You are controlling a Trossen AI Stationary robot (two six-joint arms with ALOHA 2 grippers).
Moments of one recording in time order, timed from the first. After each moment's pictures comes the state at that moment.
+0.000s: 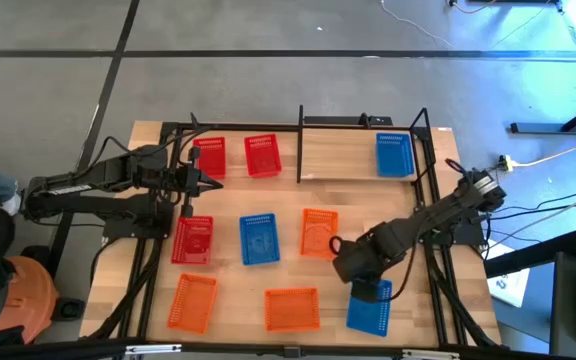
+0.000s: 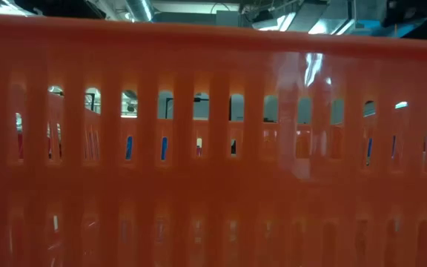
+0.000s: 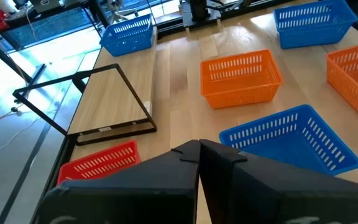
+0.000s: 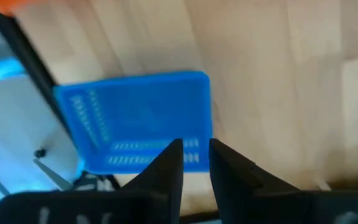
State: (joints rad) left arm 0.19 0.58 0.69 -0.48 0.05 0.32; right arm 0.50 1.70 1.49 -1.34 -0.17 0.86
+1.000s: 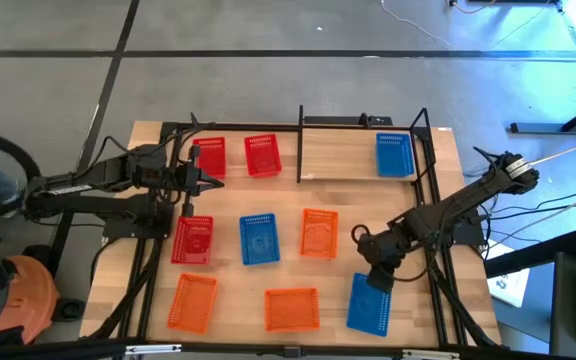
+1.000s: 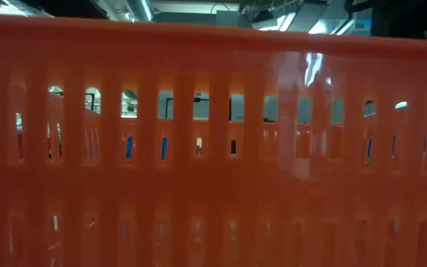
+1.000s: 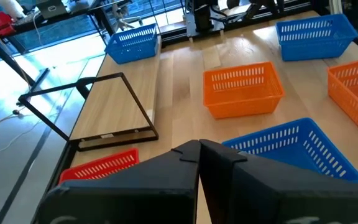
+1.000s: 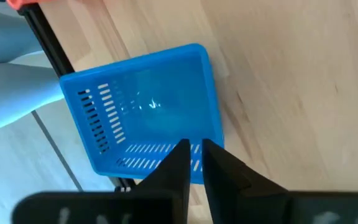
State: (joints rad) left arm 0.19 0.58 0.69 -0.44 0.05 0.30; right arm 0.48 1.33 0.91 -0.81 -0.29 1.00
